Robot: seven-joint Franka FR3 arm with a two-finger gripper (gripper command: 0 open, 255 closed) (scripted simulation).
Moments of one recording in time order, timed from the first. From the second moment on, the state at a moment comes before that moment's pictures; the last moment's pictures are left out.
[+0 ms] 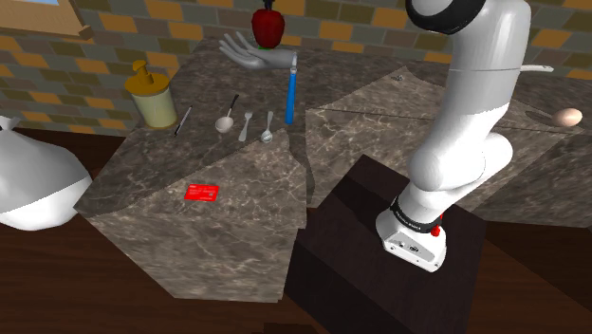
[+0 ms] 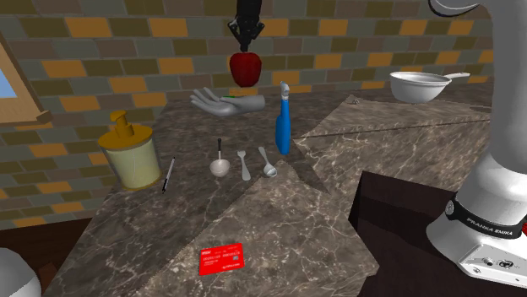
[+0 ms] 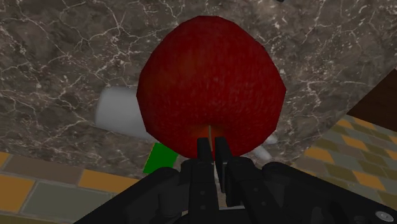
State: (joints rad) arm -0.53 0.43 0.48 -1.22 -0.43 1.95 0.51
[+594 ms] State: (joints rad) arm -0.56 0.47 0.47 -1.23 -0.44 2.01 0.48
